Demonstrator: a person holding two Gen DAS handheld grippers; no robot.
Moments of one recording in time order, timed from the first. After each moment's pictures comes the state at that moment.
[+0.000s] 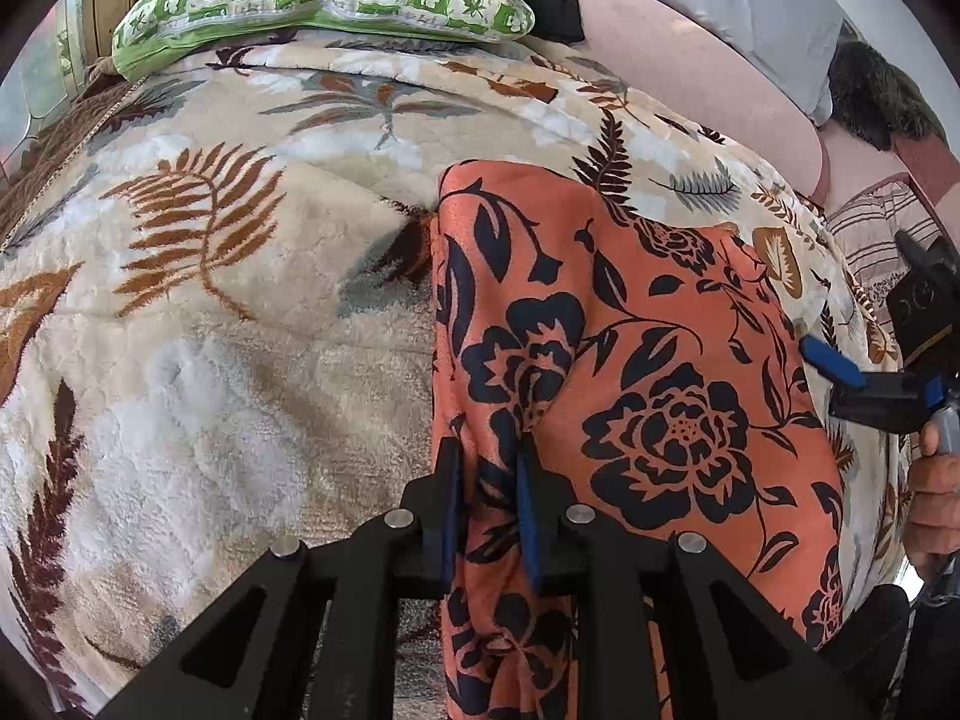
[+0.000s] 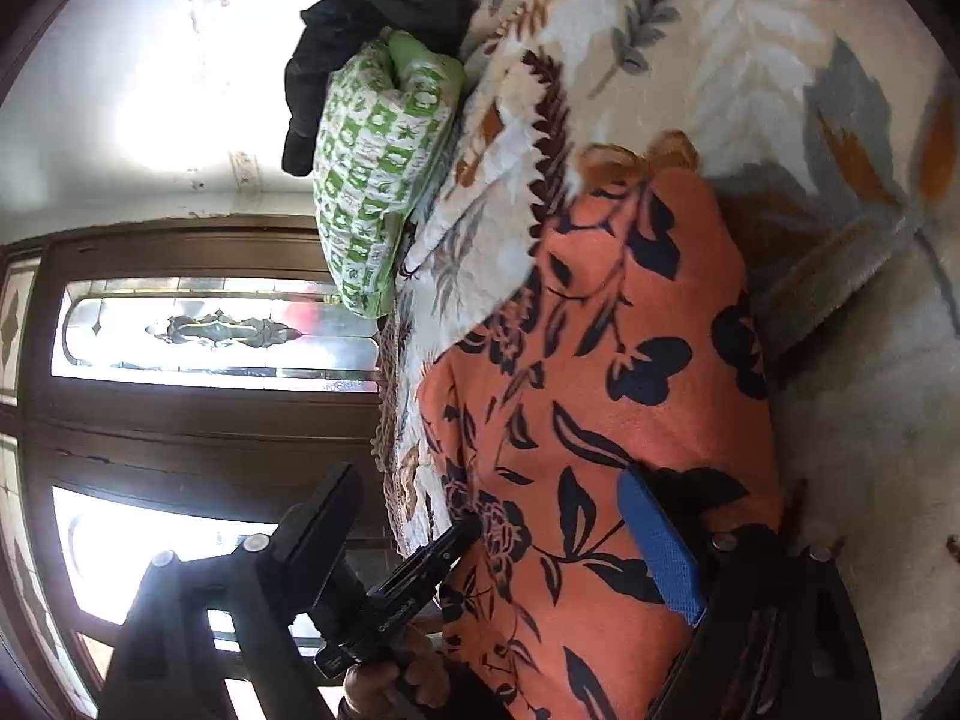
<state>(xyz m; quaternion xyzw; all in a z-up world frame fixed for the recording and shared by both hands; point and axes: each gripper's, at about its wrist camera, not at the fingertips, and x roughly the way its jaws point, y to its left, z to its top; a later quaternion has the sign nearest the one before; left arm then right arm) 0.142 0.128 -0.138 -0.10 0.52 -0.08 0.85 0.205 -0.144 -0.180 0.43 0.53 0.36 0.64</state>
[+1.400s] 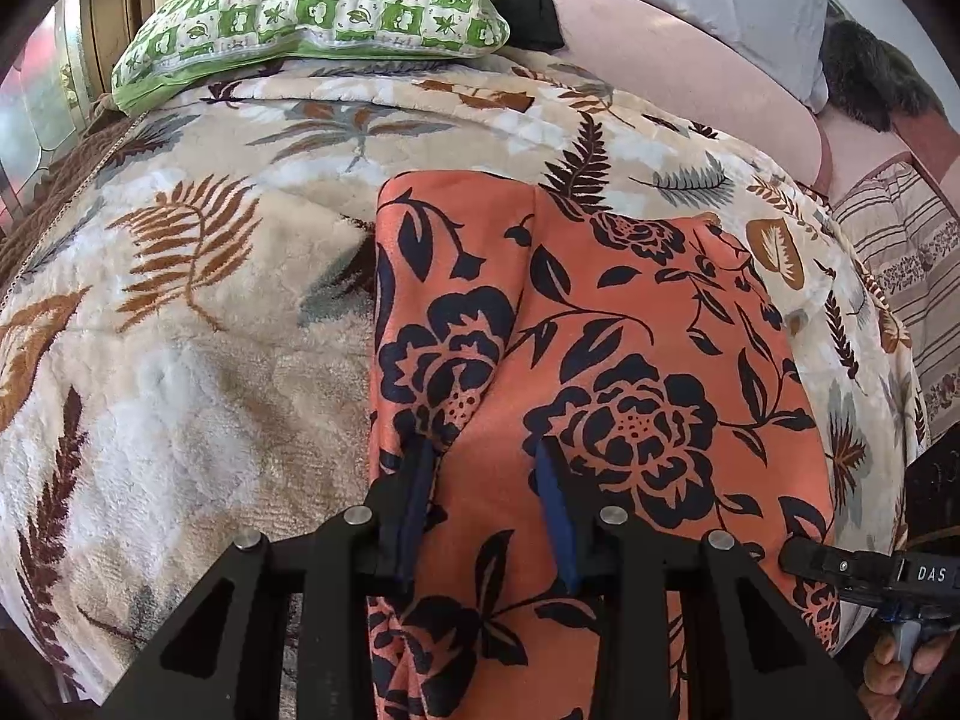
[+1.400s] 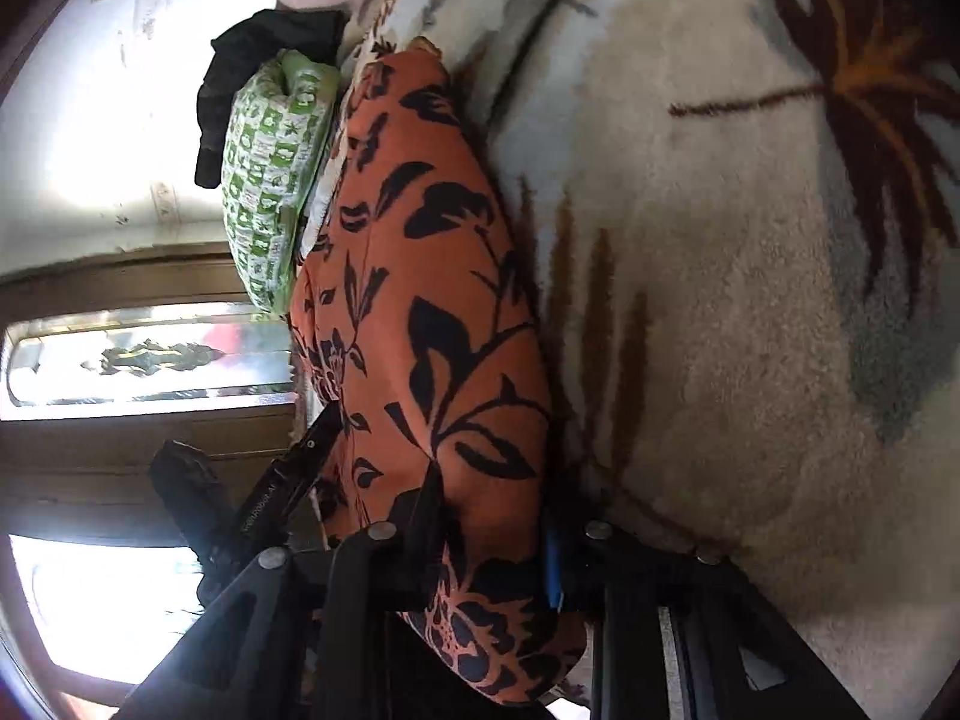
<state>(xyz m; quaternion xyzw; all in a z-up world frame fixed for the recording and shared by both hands) 0.131 0.094 -0.127 -0.07 0.50 -0.05 0.86 0.089 -0.170 -0.224 0.38 0.59 0.21 0.68</state>
